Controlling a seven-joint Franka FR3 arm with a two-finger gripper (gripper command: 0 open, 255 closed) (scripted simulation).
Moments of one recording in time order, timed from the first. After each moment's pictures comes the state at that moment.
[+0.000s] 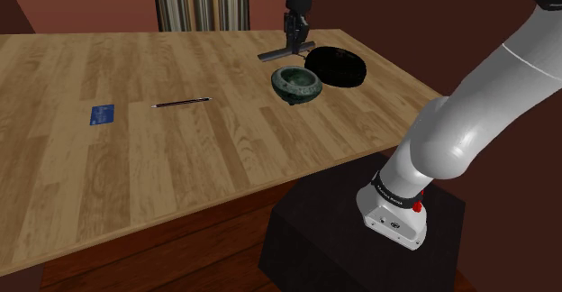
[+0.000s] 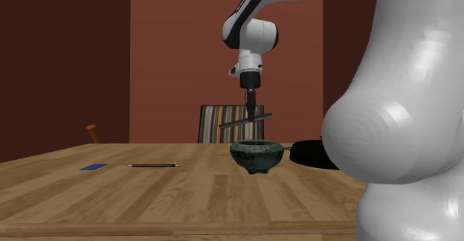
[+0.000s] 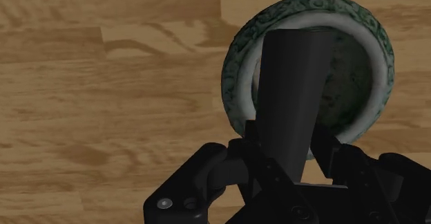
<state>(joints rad) 0.08 -0.17 -0.21 -2.07 -0.01 1.82 -1.17</state>
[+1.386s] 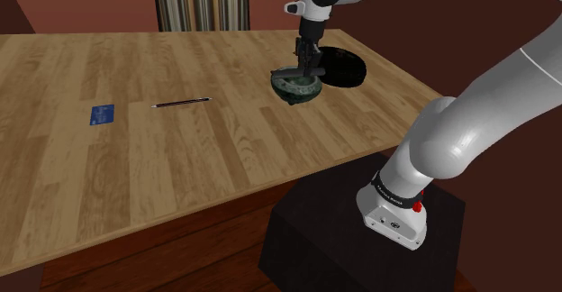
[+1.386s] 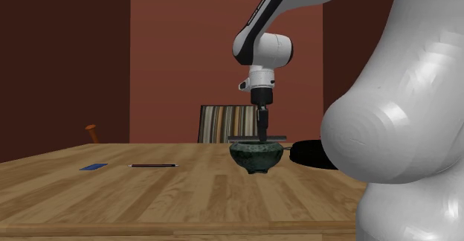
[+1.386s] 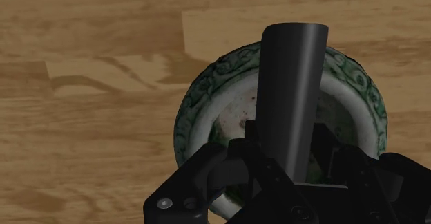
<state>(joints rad) 0.06 -0.30 -0.23 -2.36 -0.05 1.99 -1.18</state>
